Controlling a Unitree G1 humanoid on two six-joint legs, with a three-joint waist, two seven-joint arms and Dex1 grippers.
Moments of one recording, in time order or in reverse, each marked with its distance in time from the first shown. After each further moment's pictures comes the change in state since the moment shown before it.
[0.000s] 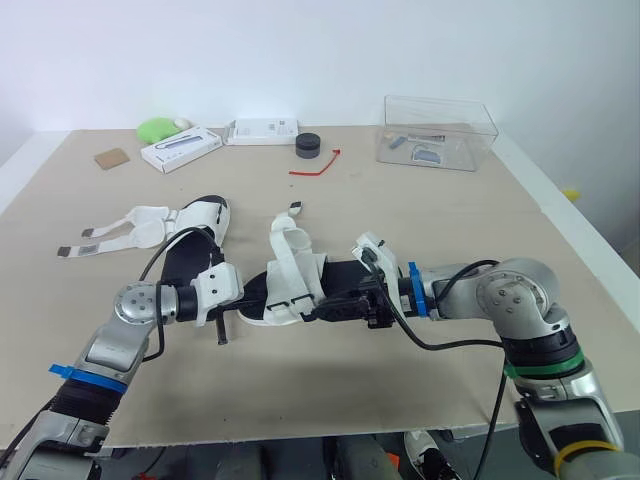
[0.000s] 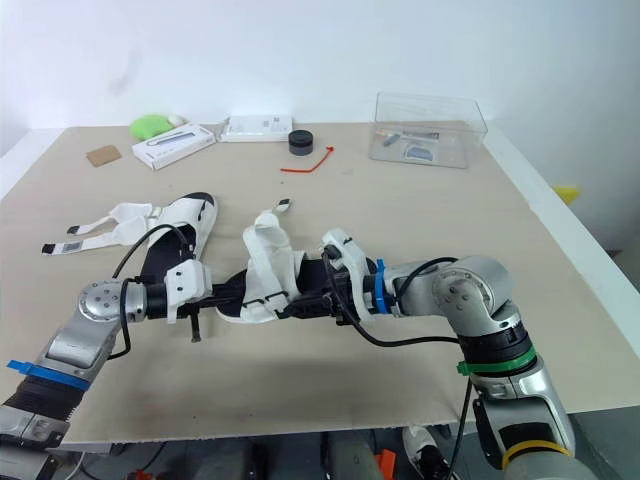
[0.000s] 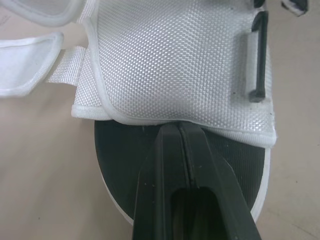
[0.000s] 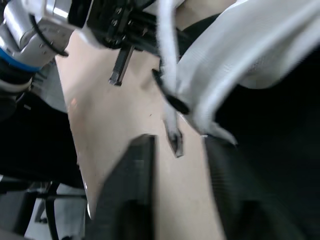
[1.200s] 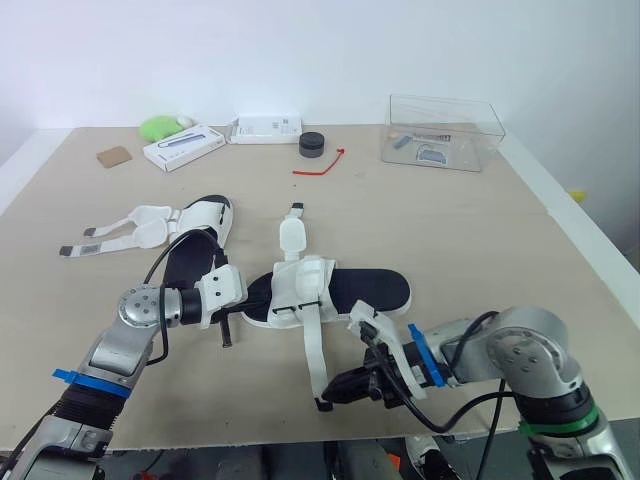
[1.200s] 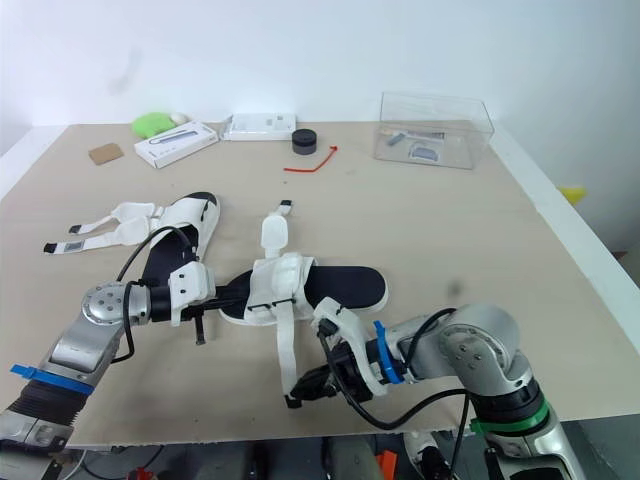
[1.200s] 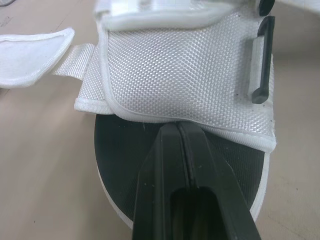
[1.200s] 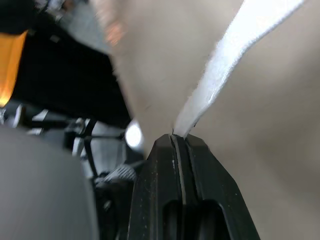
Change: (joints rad) left arm 0.022 -0.017 -0.002 -0.036 0.001 0.019 0.004; right arm 0.232 -0.087 -0.004 -0.319 0.075 0.216 0.072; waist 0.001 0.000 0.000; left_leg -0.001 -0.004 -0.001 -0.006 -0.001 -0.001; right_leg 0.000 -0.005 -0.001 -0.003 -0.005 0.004
